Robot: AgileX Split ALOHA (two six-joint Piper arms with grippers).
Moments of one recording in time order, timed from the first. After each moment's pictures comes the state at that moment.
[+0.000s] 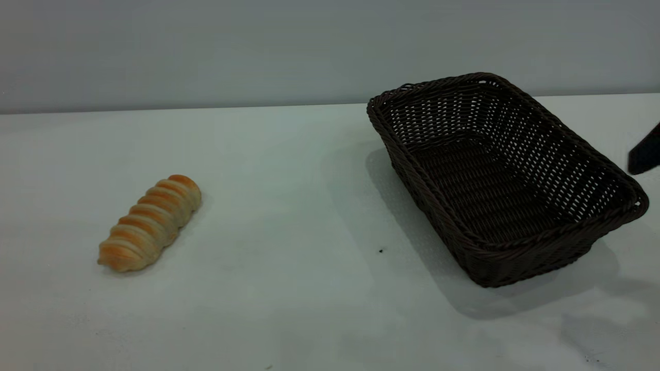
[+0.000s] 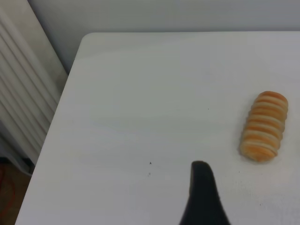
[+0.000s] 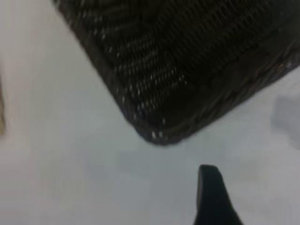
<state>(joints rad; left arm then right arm) -0.01 0.26 -0.52 0.21 0.74 -0.15 -0.02 1.39 -0.58 0.84 0.51 -0.26</state>
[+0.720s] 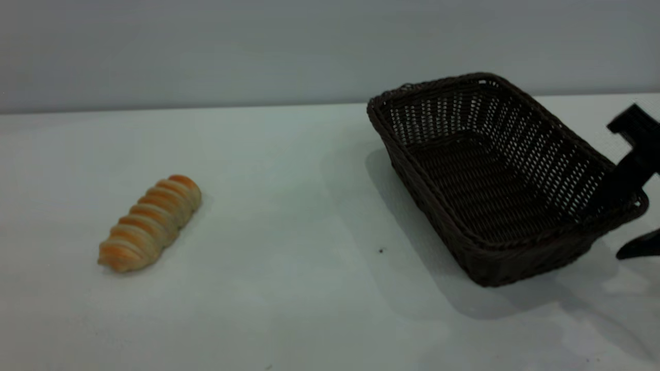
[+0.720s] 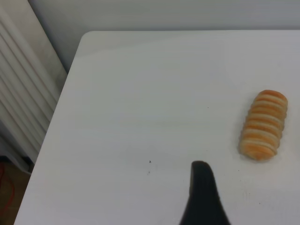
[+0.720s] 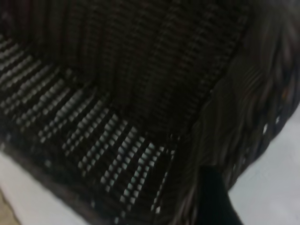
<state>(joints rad) -0.01 0.26 -0.52 0.20 0.75 -0.15 -0.02 1.77 -0.60 1.35 0.33 -0.44</state>
